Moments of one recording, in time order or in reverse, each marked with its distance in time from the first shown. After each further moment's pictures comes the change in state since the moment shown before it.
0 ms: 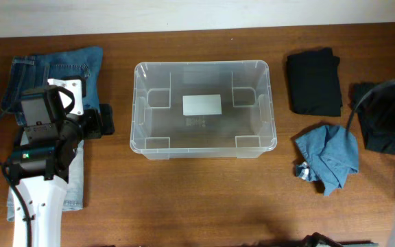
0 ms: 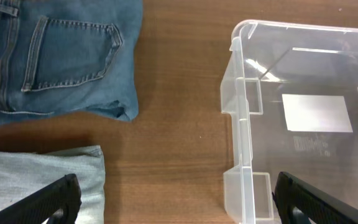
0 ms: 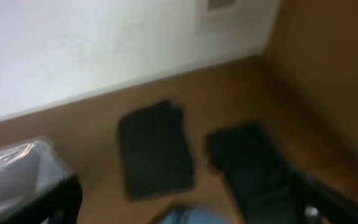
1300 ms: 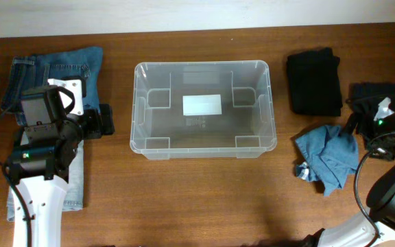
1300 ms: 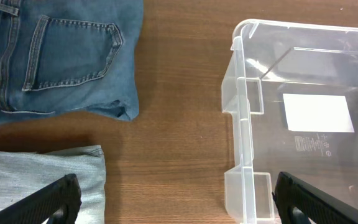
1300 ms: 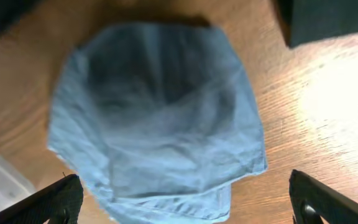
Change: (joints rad) left arm 0.000 0.001 0.000 0.000 -0.003 0.000; right arm -0.060 0.824 0.216 -0.531 0.091 0.021
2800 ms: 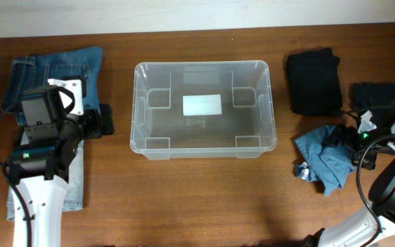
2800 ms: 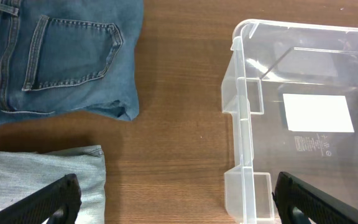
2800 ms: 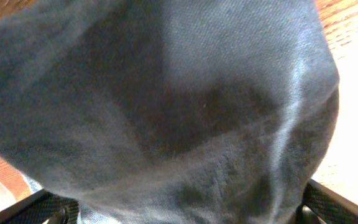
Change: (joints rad) left arm 0.000 0.000 0.000 0.000 0.000 0.000; right arm -0.006 0.063 -0.201 0.221 -0.121 -0.064
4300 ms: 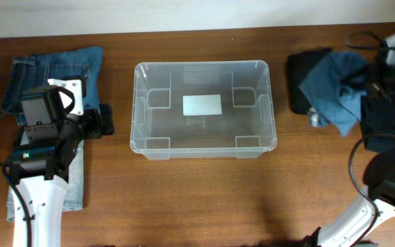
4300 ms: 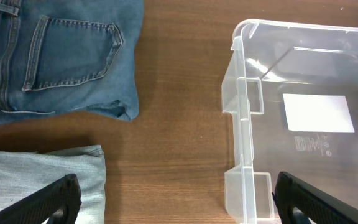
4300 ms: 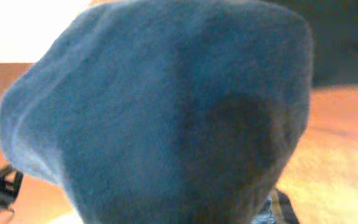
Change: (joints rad) left arm 0.000 0.000 0.000 0.000 0.000 0.000; right arm 0.123 0.126 0.987 -0.723 -0.480 -0.105
